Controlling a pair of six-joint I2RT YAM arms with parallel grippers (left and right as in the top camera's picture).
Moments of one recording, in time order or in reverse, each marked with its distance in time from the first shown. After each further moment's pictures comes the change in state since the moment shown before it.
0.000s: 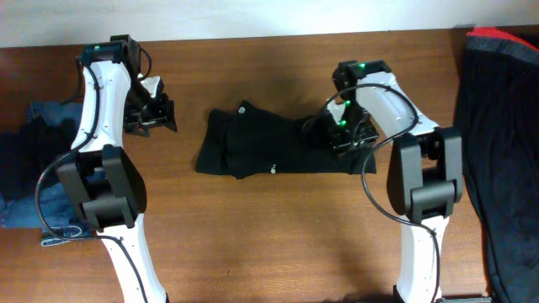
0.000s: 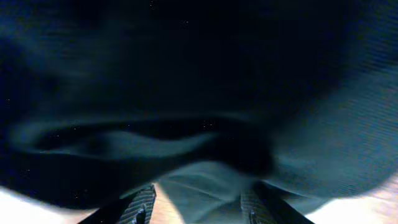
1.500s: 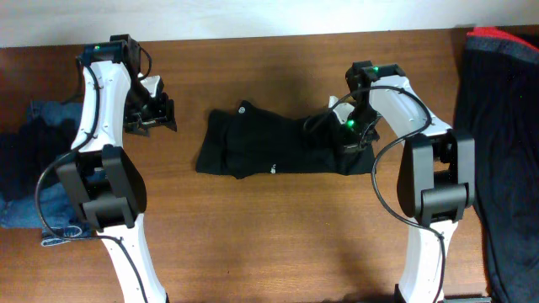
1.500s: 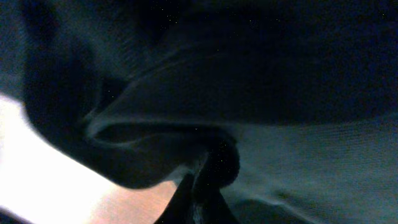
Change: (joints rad) left arm 0.000 0.000 0.000 0.007 0.000 0.000; right arm -0.068 -0.047 -0.089 0.080 -0.221 -0.134
